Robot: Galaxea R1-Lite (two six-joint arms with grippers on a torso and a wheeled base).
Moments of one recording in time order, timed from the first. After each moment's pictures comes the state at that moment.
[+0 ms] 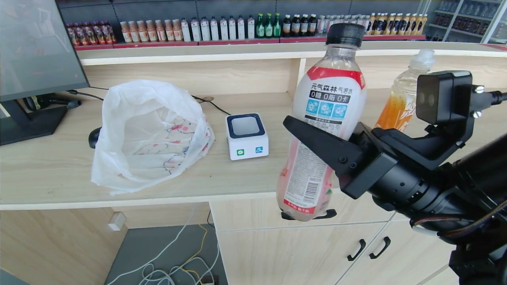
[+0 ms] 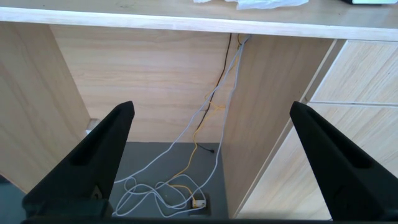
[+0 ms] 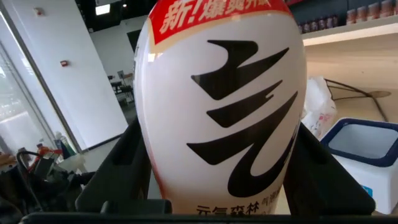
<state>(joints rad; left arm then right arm) 0.00 0.00 0.00 0.00 0.00 0.00 0.74 1.68 -0.62 -1.57 0.37 0.34</state>
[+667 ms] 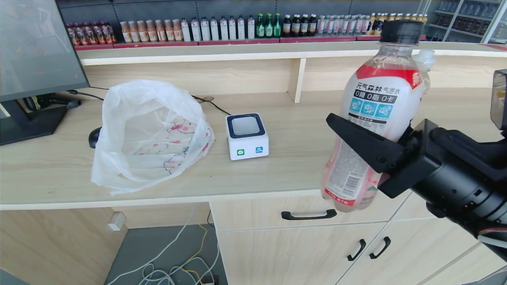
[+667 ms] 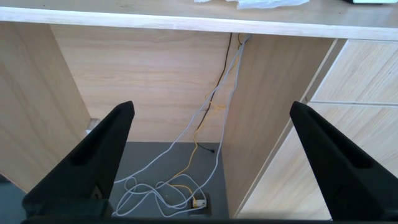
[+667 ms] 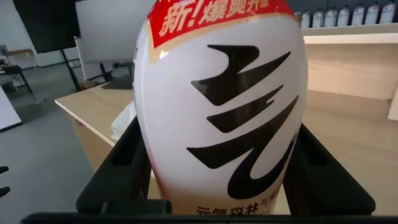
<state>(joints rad) 0.00 0.00 0.00 0.00 0.00 0.01 0.71 1.46 -0.52 -1.34 0.11 0.05</state>
